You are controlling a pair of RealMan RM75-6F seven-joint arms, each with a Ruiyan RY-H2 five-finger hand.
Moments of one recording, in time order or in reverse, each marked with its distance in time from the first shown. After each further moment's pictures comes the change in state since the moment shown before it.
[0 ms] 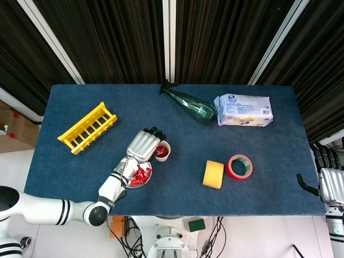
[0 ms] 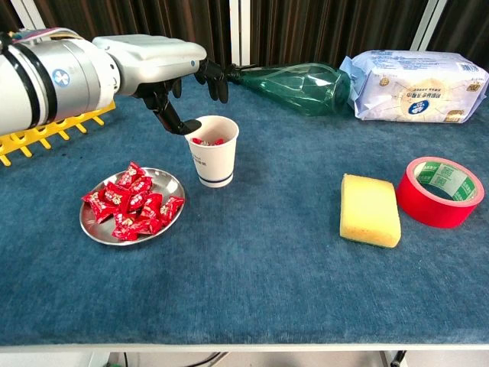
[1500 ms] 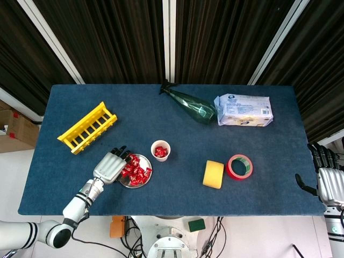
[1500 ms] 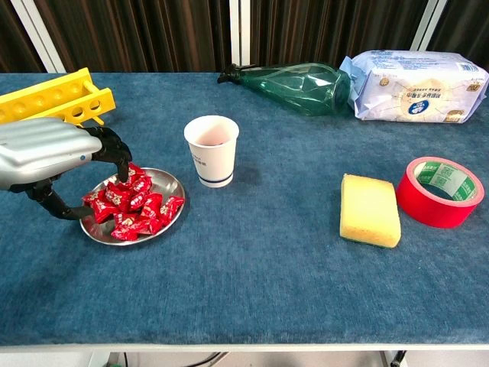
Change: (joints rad) left arm 0.283 0.080 0.288 0.127 0.404 0.014 -0.174; right arm 0.005 -0.006 -0.002 -0.002 0.004 -0.011 -0.009
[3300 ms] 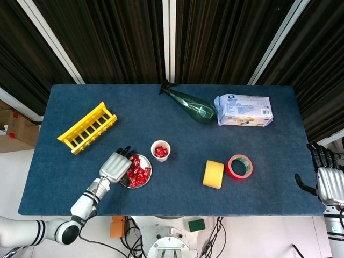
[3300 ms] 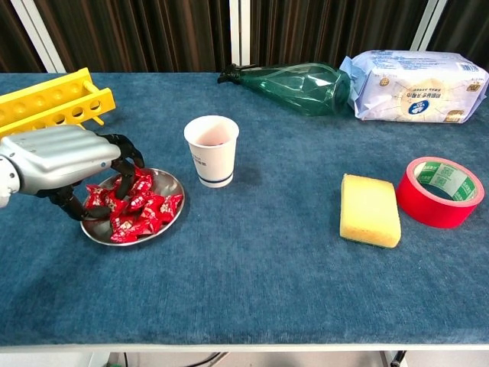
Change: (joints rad) left arm -0.006 -0.054 -0.054 0.013 -0.071 -0.053 0.089; right arm 0.005 0.000 -0.001 0.000 0.007 -0.012 -0.004
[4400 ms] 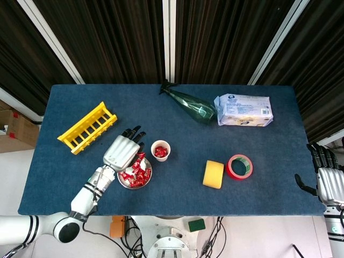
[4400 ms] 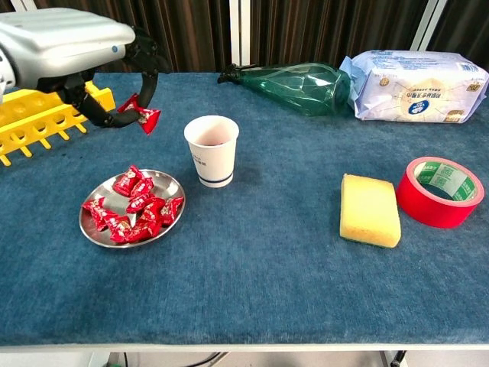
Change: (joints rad) left arm -0.067 0.115 -0.168 -0.237 0.007 0.082 0.036; right arm -0.001 0.003 -0.002 0.001 -0.004 0.003 0.009
